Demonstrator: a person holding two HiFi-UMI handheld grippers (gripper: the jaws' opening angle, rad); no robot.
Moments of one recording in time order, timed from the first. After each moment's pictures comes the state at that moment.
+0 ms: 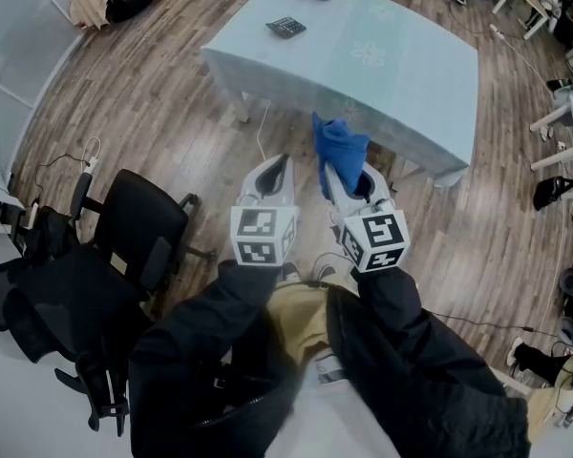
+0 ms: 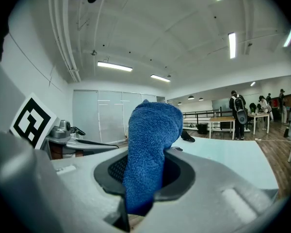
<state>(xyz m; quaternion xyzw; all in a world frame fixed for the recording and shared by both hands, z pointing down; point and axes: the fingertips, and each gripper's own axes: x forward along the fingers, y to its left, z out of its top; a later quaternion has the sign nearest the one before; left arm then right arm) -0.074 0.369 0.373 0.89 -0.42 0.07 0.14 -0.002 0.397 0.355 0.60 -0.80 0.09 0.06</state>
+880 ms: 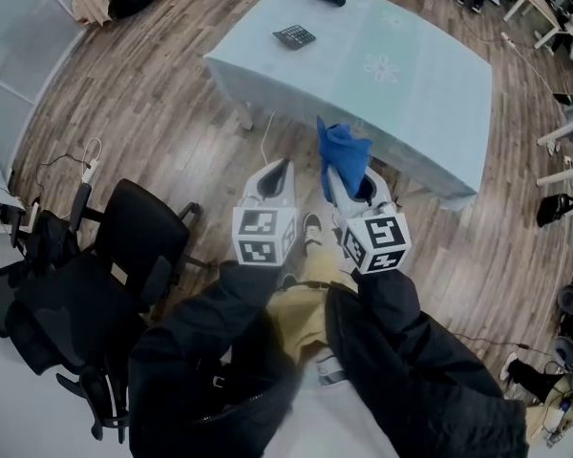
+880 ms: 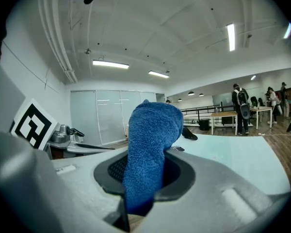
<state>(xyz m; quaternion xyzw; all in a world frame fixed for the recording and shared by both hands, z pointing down) -0.062 0.282 0.402 0.88 -0.43 0.09 0.17 0.016 0.308 0.376 0.59 -0.80 0.11 0.06</state>
